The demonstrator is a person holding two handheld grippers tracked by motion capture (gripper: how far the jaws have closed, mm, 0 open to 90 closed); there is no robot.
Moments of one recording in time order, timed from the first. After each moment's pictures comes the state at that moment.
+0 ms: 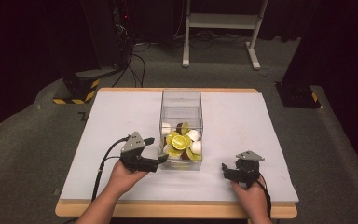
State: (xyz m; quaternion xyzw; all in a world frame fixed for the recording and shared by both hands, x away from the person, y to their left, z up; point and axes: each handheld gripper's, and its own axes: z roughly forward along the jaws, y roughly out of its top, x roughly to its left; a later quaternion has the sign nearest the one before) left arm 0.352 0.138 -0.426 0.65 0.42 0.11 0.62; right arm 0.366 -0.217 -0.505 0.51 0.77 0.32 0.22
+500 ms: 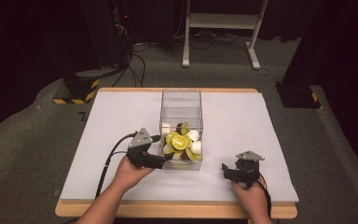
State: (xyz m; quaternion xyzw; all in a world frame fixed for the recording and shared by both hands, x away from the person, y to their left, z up) left arm 0.362 0.122 -0.421 0.66 0.41 0.10 0.62; right arm 0.366 -0.217 -0.505 0.51 0.77 0.32 0.22
